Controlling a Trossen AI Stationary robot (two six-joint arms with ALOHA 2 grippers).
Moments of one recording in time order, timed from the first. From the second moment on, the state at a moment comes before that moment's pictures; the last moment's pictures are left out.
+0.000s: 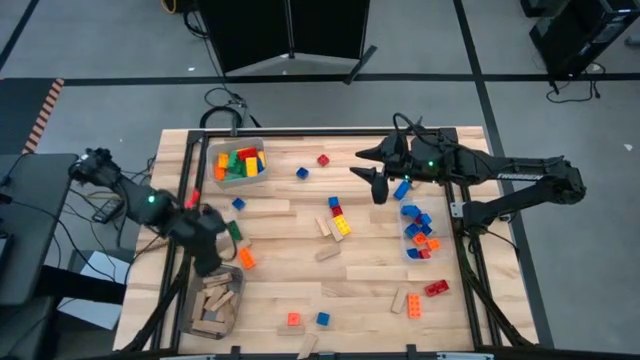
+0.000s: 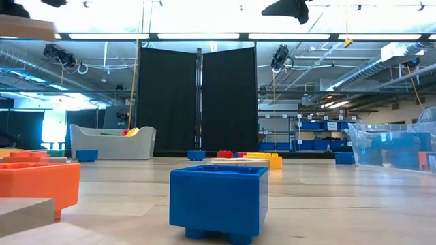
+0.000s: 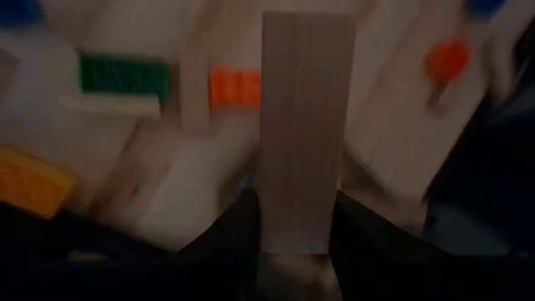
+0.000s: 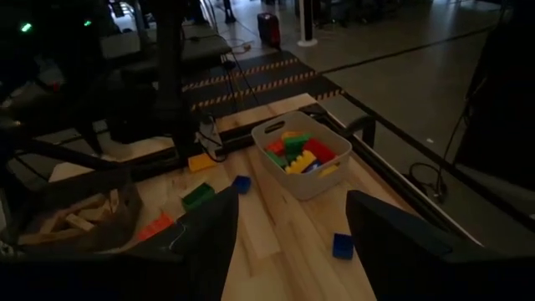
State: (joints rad) left arm -0.56 0.98 1.02 -1.26 -0.01 -1.15; right arm -0.09 1.14 1.10 -0.26 0.19 0.21
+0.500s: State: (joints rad) left arm -0.76 1.21 1.02 -1.28 0.03 -0.88; right arm -0.12 1.14 1.10 -0.27 0.19 0.21
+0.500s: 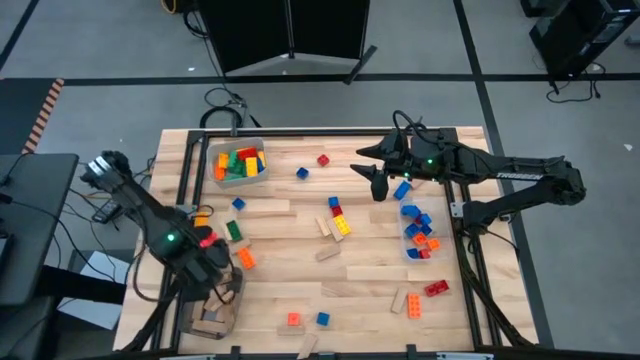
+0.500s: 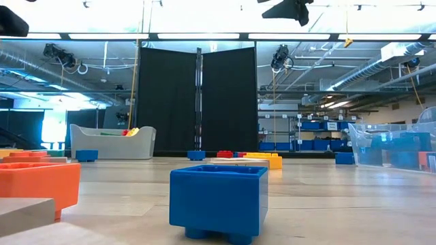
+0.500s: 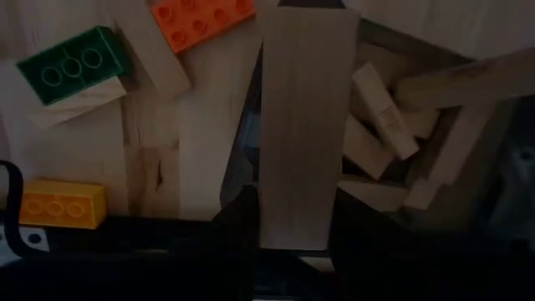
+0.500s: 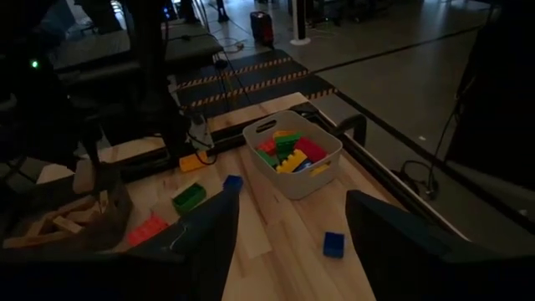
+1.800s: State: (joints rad) left arm -0.69 1.37 1.04 -1.16 -0.24 -0.75; right arm -0.12 1.14 1.10 -0.30 0.19 0.22
